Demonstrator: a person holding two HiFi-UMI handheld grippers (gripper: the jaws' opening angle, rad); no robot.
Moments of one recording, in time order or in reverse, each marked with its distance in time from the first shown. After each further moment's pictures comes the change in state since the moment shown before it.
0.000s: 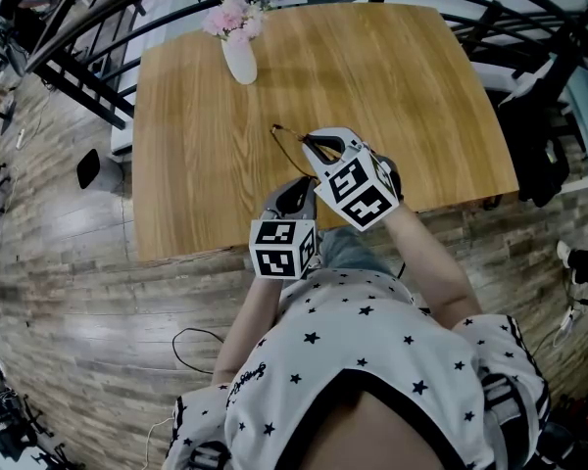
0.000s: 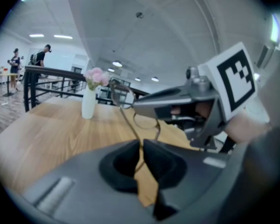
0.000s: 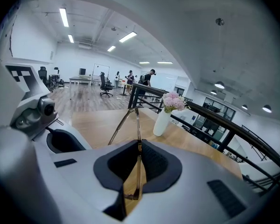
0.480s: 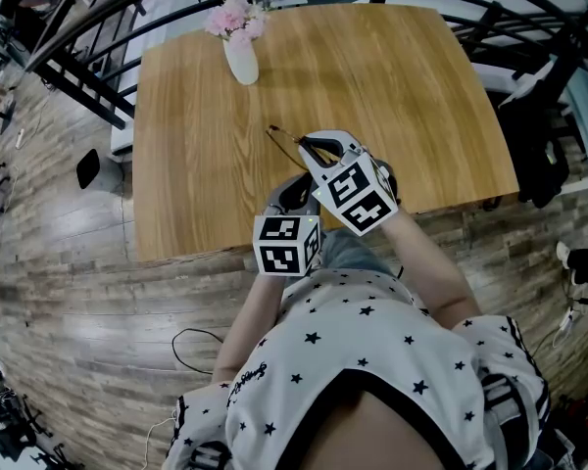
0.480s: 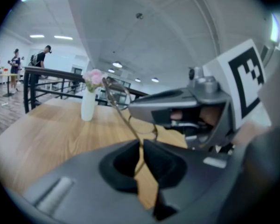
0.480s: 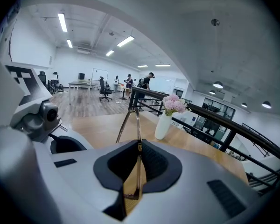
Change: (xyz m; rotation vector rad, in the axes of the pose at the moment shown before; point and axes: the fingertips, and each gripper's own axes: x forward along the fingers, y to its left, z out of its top) left arm 0.004 0.000 0.010 0.000 -0.009 0.002; right arm 0.001 0.007 0.010 0.032 -0.045 0.000
